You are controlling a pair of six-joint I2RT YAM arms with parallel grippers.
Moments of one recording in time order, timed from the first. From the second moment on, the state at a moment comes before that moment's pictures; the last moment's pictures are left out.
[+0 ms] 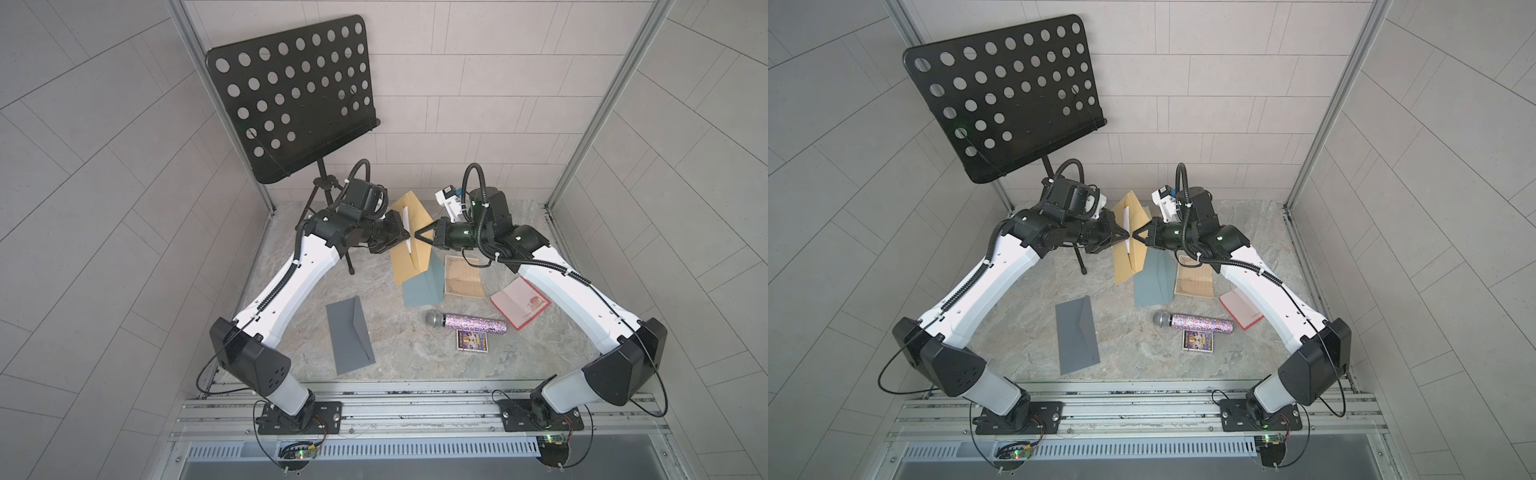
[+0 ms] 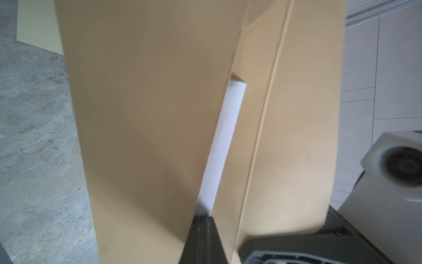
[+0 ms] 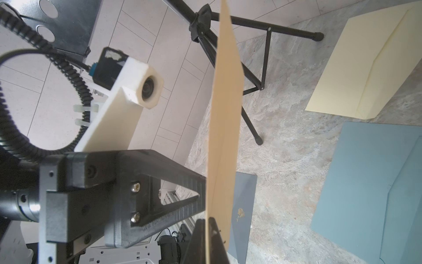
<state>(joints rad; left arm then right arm) -0.51 1.58 1.74 -0.89 0.39 -0.87 0.50 1.50 1.53 -0.50 -0.55 0.69</state>
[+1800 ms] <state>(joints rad) -0.53 1.60 1.76 -1.09 0.26 -0.75 0.65 1.51 1.66 -0.75 -0.36 0.54</state>
